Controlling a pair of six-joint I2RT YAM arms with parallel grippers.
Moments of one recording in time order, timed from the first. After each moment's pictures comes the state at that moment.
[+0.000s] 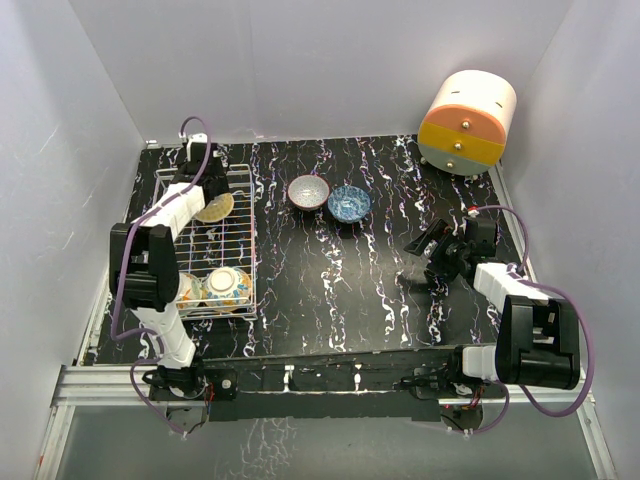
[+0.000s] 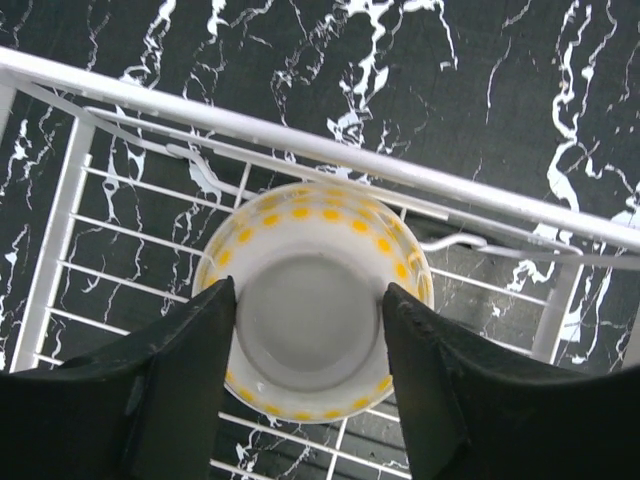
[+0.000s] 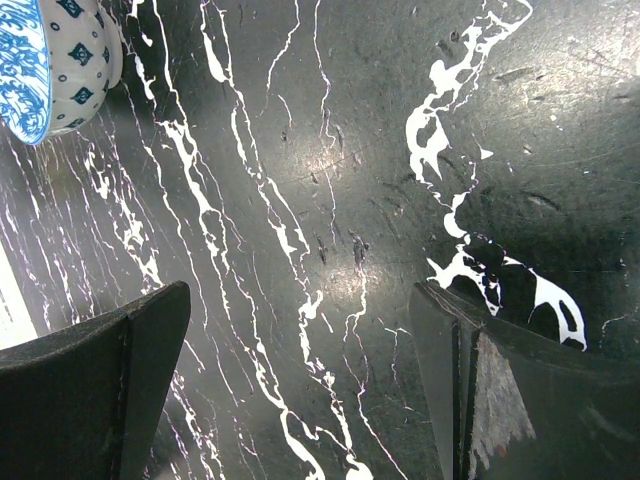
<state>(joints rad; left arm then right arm) -0.11 1.85 1.36 -0.28 -0.40 -0.24 -0.13 1.31 0.54 -0.03 -0.42 0.57</state>
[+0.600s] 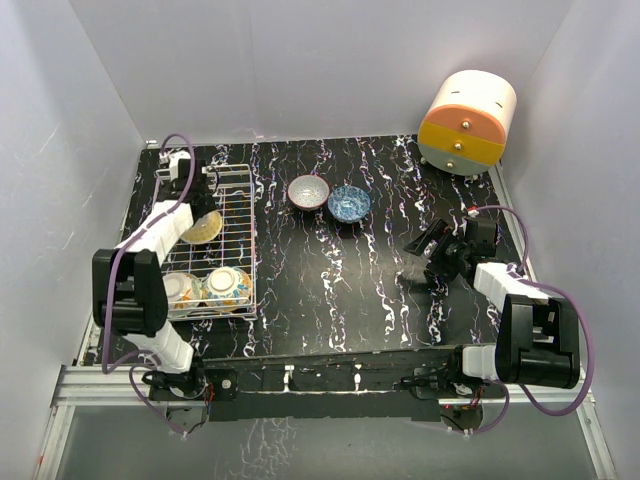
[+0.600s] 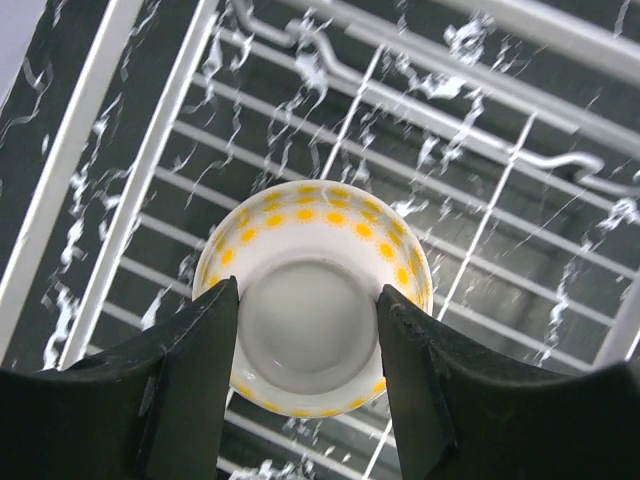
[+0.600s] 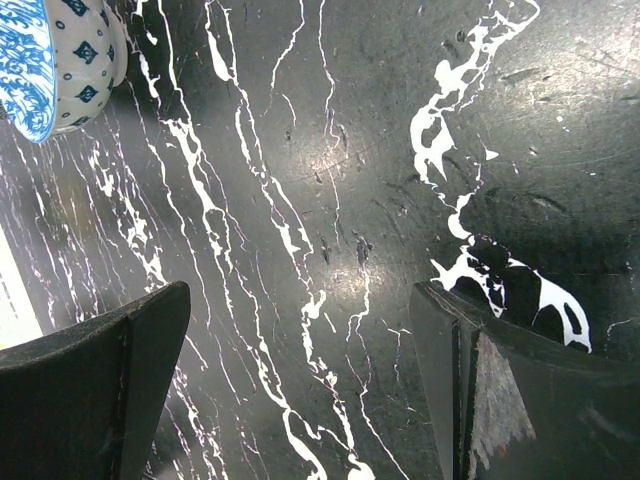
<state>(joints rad) -0.07 1.67 1.19 -0.34 -0.45 -0.34 -0.13 1.31 0.54 -0.03 -0.43 0.57</state>
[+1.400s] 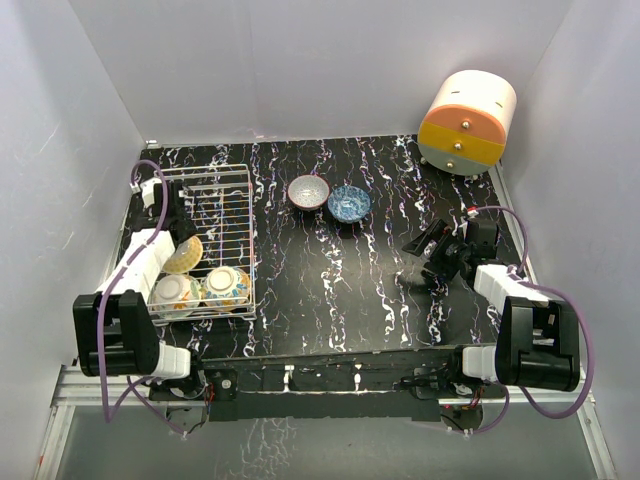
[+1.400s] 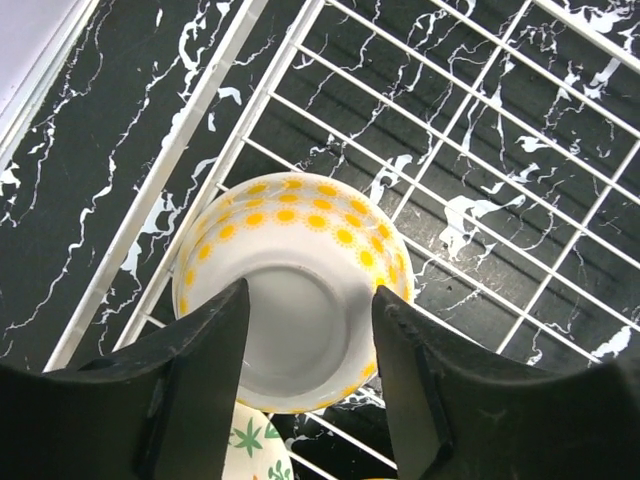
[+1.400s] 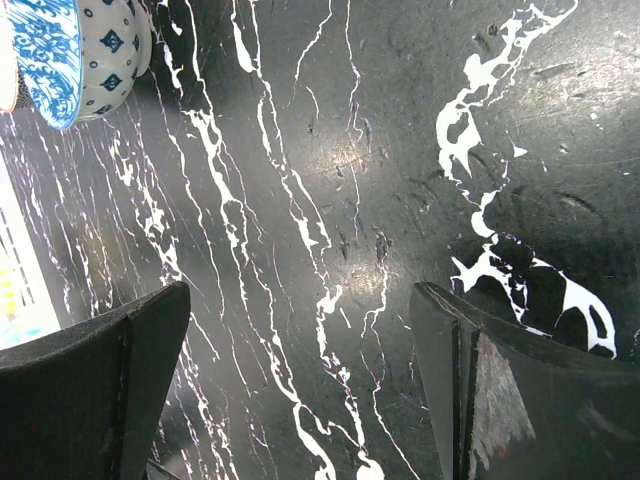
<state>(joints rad) 0.04 1.39 0.95 -0.46 -0.45 -0.42 -0.13 1.30 0.53 0.00 -0.48 0.58</state>
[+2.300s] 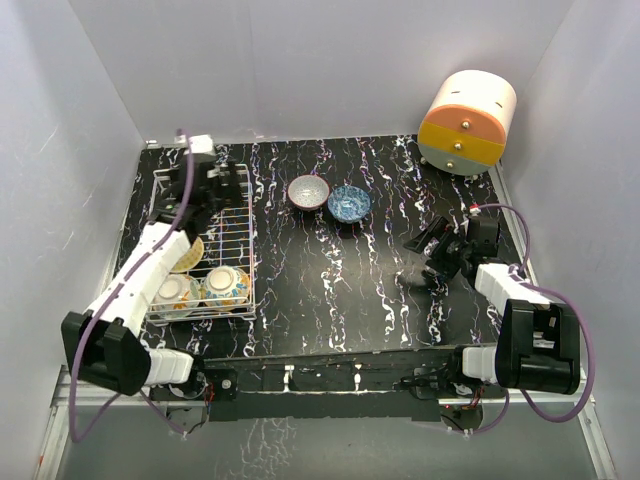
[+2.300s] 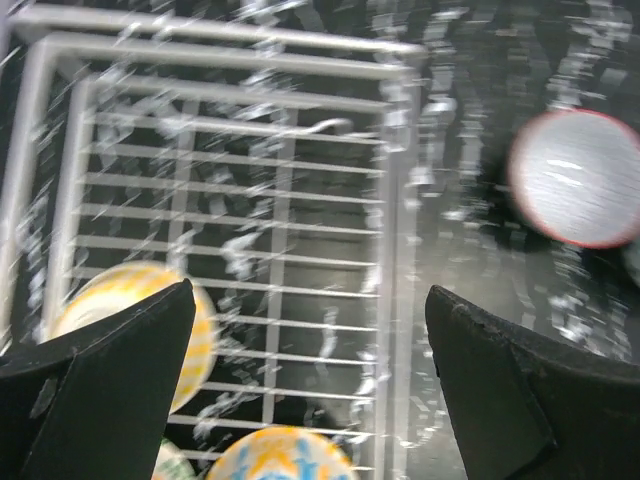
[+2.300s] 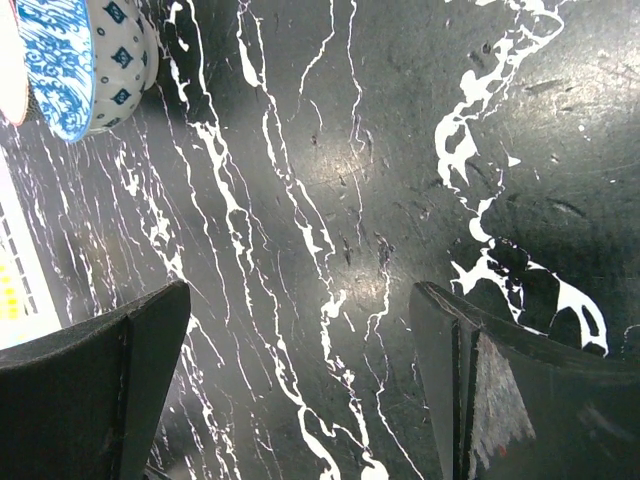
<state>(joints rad) -0.21 1.29 1.15 -0.48 -0.36 -0.27 -0.13 1.28 0.54 -0.02 -0.46 0.58</state>
